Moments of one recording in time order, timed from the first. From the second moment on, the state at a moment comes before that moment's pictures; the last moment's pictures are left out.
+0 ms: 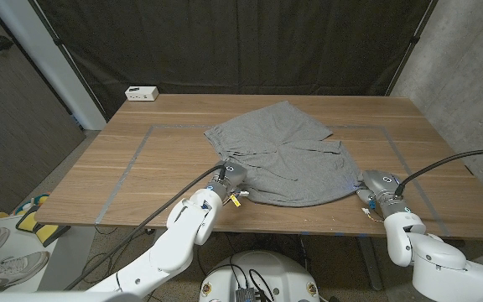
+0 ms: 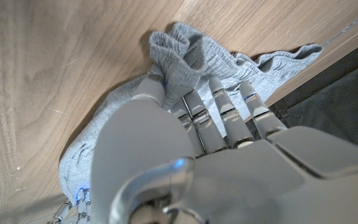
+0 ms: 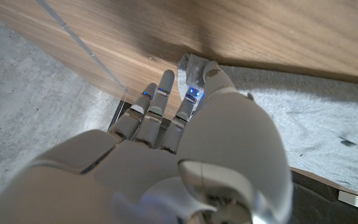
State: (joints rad) left arm 1.17 0.68 0.68 -2.22 1.47 0.47 -0.45; left_hand 0.97 0.13 0.34 -0.16 0.18 1.05 -0.09 0.37 0.19 0.91 -0.20 0.41 0.39 0.56 -0.05 0.27 0.21 0.16 0.11 0.46 0.30; right arm -1.34 -1.20 -0.59 -2.31 -0.31 -1.04 -0.50; right_hand 1.16 0.16 0.15 -0.13 0.26 1.05 -0.11 0.35 0.20 0.72 -0.20 0.36 0.30 0.56 -0.05 0.51 0.51 0.40 -0.04 0.26 0.20
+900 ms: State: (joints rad) left arm 1.18 0.74 0.62 -2.25 1.45 0.45 -0.45; left_hand 0.97 0.13 0.33 -0.15 0.18 1.06 -0.10 0.36 0.19 0.85 -0.21 0.40 0.40 0.52 -0.05 0.25 0.22 0.15 0.11 0.48 0.31; right arm -1.27 -1.25 -0.64 -2.47 -0.27 -1.25 -0.36; right_hand 1.17 0.16 0.14 -0.12 0.26 1.08 -0.11 0.34 0.19 0.70 -0.20 0.36 0.31 0.54 -0.05 0.47 0.50 0.39 -0.04 0.26 0.20
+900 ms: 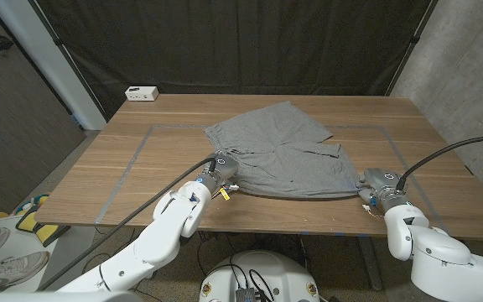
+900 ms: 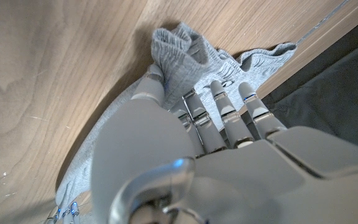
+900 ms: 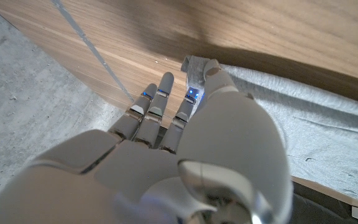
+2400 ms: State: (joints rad) left arm 1.37 0.73 0.40 -2.37 1.65 0.60 -0.38; left_hand 0.99 0.12 0.34 -0.16 0.18 1.09 -0.10 0.36 0.19 0.80 -0.21 0.38 0.41 0.49 -0.05 0.21 0.20 0.17 0.09 0.51 0.31; right arm -1.05 -1.32 -0.84 -2.65 -0.33 -1.37 -0.40; right_hand 1.17 0.16 0.13 -0.12 0.27 1.08 -0.11 0.32 0.19 0.70 -0.20 0.35 0.32 0.54 -0.05 0.45 0.51 0.38 -0.05 0.26 0.20
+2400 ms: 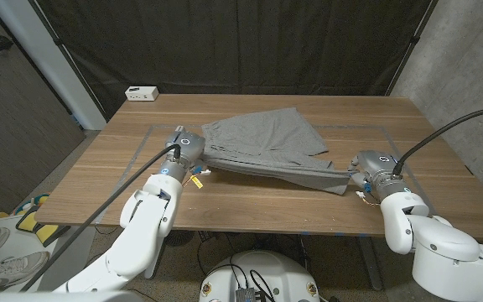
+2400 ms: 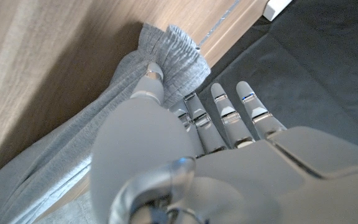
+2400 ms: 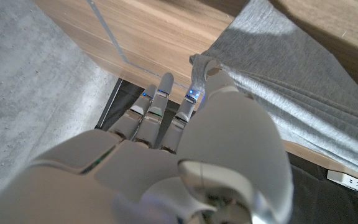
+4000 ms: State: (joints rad) left arm 1.33 0.63 0.32 -2.32 1.59 0.63 -0.15; left_hand 1.00 0.11 0.33 -0.14 0.18 1.10 -0.10 0.34 0.19 0.82 -0.21 0.35 0.42 0.51 -0.05 0.22 0.21 0.20 0.09 0.57 0.32; right arm -1.07 -1.13 -0.71 -2.36 -0.71 -1.01 -0.31; right_hand 1.20 0.17 0.13 -0.12 0.27 1.09 -0.09 0.30 0.20 0.71 -0.20 0.35 0.33 0.56 -0.05 0.45 0.53 0.39 -0.04 0.27 0.20
